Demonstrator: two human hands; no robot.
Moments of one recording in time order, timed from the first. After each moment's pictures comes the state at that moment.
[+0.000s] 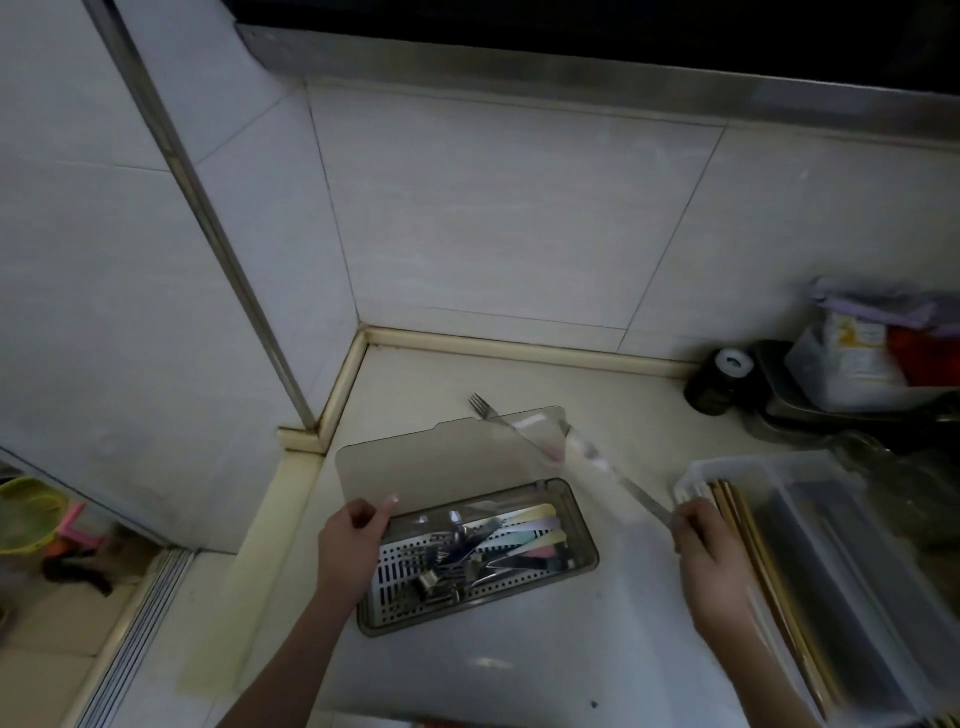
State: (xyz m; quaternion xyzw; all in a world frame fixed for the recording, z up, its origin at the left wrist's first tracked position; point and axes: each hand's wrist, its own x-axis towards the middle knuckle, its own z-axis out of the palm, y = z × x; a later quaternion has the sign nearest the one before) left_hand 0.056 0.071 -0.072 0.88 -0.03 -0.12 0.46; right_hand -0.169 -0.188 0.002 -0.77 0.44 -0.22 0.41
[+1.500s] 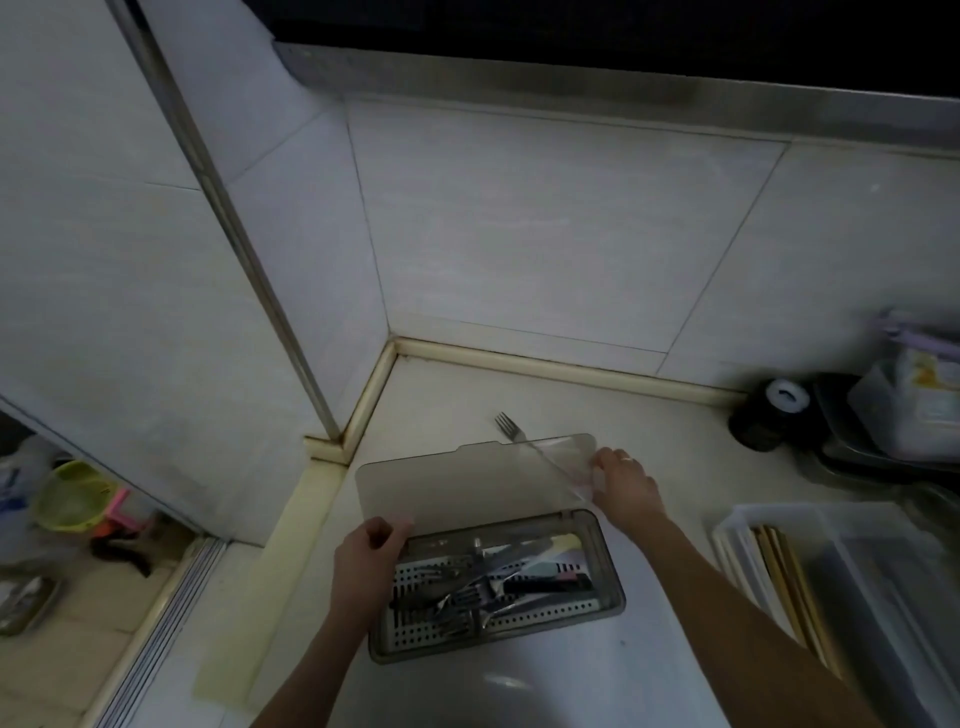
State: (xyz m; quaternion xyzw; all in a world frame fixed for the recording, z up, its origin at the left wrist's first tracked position) left_hand 0.057 0.068 -0.074 0.88 0.00 -0.13 0.46; right_hand -0.020 -0.241 -0.052 -0.94 0.29 0.08 0.16
